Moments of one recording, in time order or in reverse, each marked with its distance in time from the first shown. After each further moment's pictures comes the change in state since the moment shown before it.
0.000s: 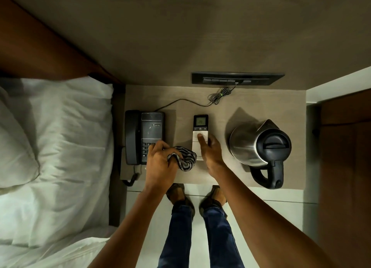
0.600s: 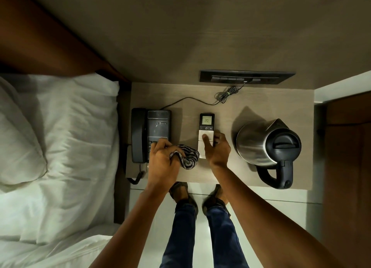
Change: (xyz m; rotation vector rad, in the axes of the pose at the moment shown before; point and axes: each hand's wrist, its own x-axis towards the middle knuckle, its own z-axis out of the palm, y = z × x) left_hand 0.000 -0.004 -0.014 -0.070 -0.010 -0.046; right_hand 0.002 0.010 0.007 -0.345 0.282 -0.281
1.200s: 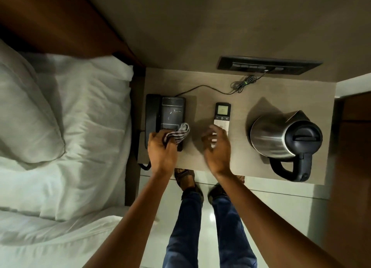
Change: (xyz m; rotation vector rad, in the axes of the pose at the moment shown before) left_hand -0.005 -0.014 -0.025 -0.360 0.199 -0.332; right_hand -0.066 -0.014 0.005 -0.056 -0.209 -0.253
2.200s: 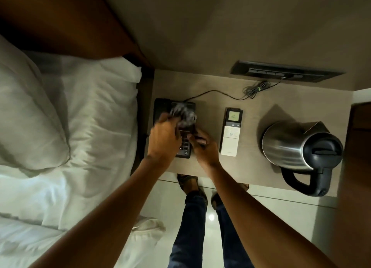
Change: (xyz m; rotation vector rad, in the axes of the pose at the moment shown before) left_hand 0.077 -0.001 -0.013 0.597 -0.125 0.445; right_hand 0.025 -0.016 0.066 0.204 -0.195 0.223
